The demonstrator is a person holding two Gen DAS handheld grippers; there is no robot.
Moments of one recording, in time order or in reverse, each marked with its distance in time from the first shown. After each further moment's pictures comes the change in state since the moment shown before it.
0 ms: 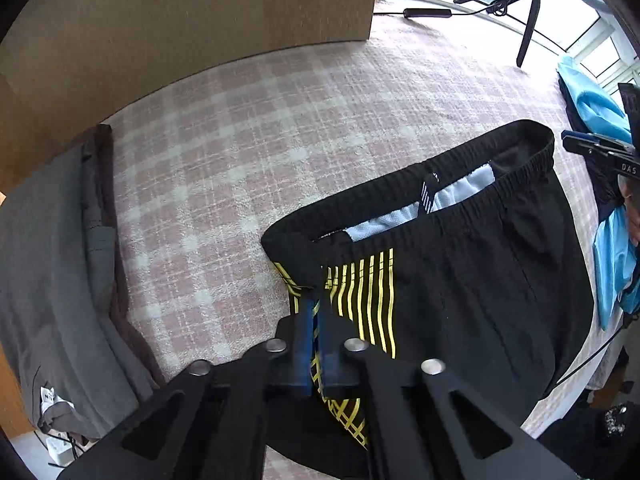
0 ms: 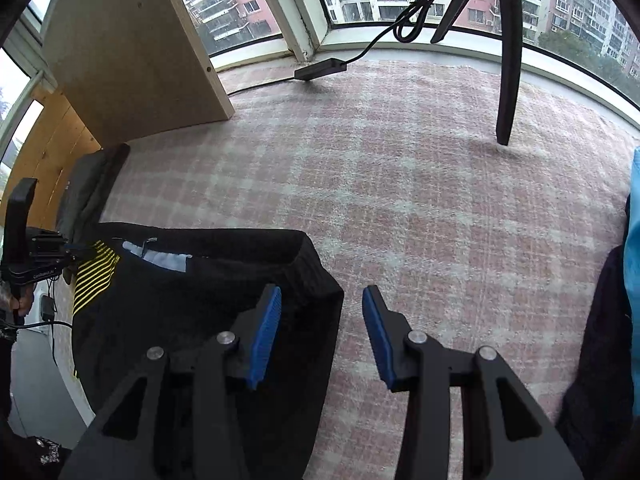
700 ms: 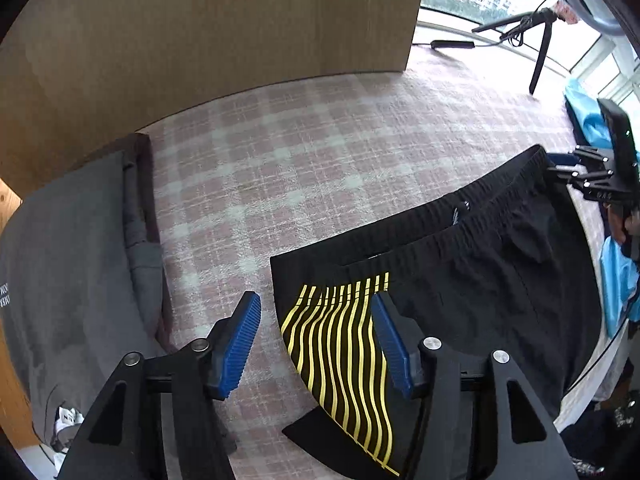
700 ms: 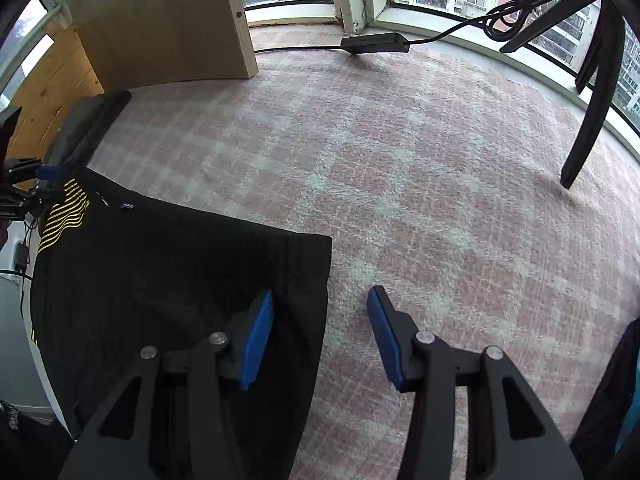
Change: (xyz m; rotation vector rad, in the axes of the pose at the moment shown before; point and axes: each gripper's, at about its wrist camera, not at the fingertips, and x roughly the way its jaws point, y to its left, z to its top) left arm 0.003 0.029 0.007 0.030 -0.056 0.067; right arm 0.060 0.024 0.012 -0.187 0.064 -0.025
